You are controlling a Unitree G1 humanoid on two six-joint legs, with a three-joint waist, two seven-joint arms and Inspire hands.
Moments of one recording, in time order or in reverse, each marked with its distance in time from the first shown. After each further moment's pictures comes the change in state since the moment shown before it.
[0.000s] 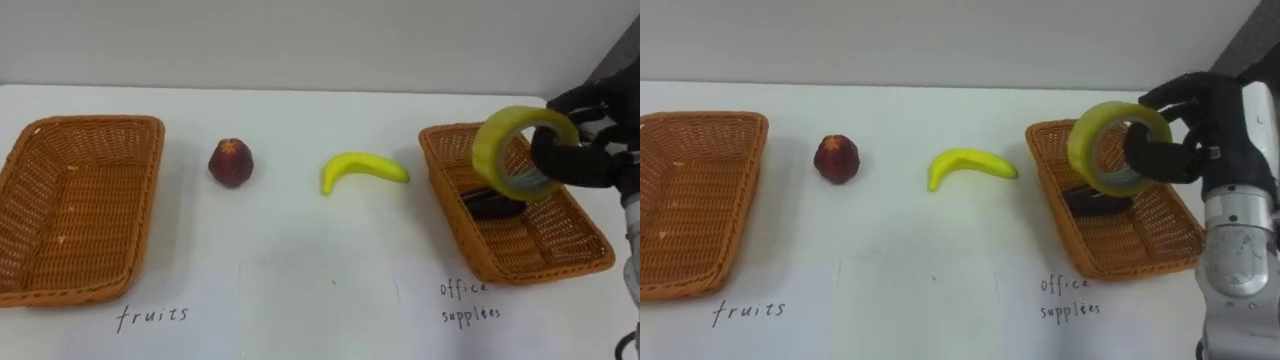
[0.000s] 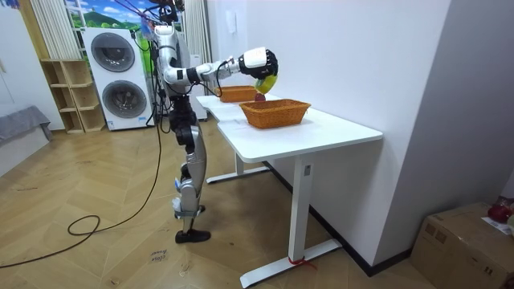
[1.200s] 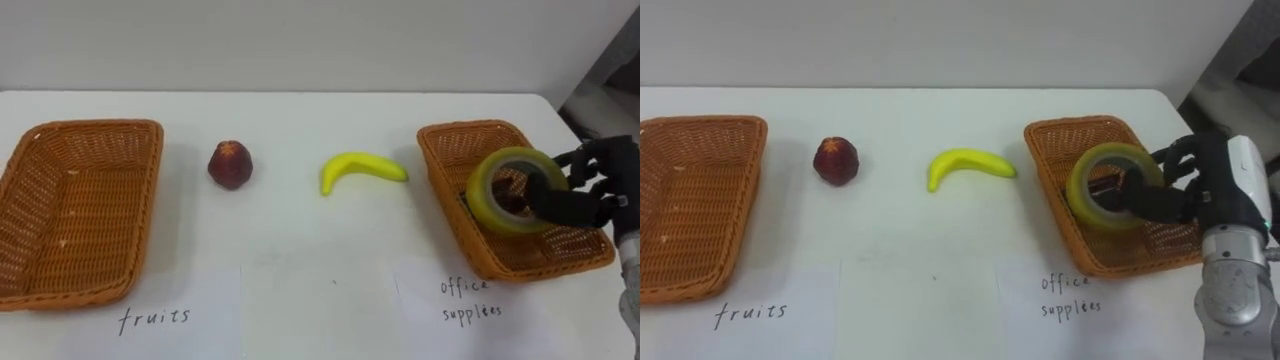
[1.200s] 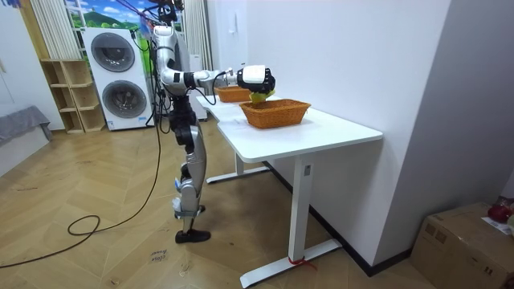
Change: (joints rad) left arm -0.019 0.010 -0.009 -0.006 -0.006 0.003 0.031; right arm 0.051 0.003 0.023 0.101 -0.051 0.001 0.041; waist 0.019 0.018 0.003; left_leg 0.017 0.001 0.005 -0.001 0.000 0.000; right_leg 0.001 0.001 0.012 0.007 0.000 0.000
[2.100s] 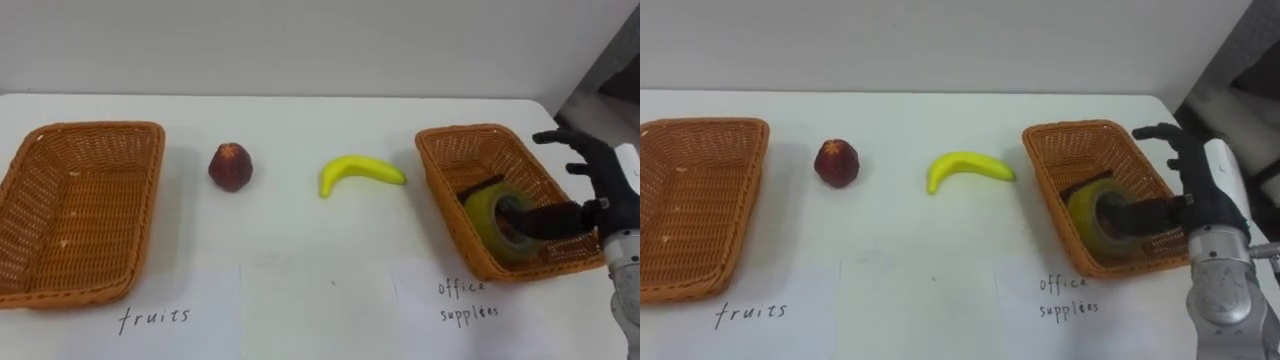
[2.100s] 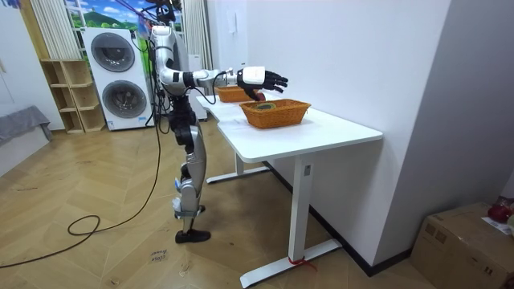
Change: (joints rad) left arm 0.009 0.000 -0.002 0.000 -0.022 0.016 0.018; right arm 0.000 0.001 0.028 0.000 -0.001 0.001 0.059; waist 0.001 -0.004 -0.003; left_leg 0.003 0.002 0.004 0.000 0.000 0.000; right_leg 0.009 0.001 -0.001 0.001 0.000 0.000
